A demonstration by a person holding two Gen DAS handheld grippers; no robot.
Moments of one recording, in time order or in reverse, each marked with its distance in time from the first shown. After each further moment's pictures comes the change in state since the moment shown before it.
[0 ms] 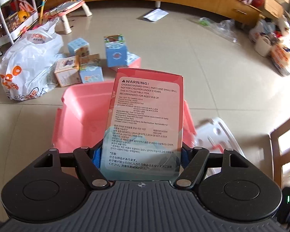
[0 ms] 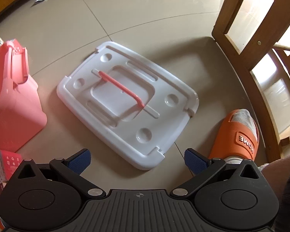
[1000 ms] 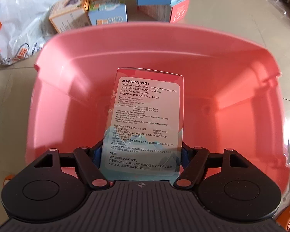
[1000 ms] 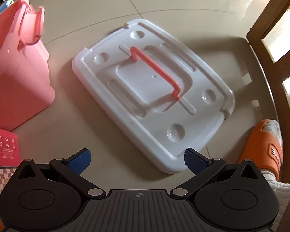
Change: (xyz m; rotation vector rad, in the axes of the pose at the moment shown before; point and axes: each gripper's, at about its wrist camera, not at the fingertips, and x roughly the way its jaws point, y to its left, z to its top) left arm 0.185 0.054 0.022 -0.083 0.335 0.110; right arm 0.050 0.048 -0.005 -0.143 0.067 0.016
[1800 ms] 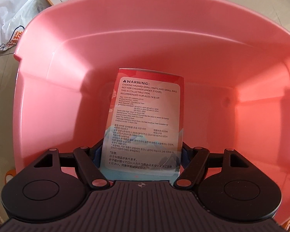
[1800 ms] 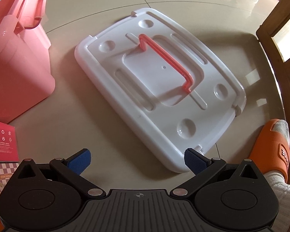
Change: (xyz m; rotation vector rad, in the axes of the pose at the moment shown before) left arm 0.030 0.007 0.010 -0.010 0.158 0.039; right arm 0.016 0.007 -0.002 -0.025 0.033 0.003
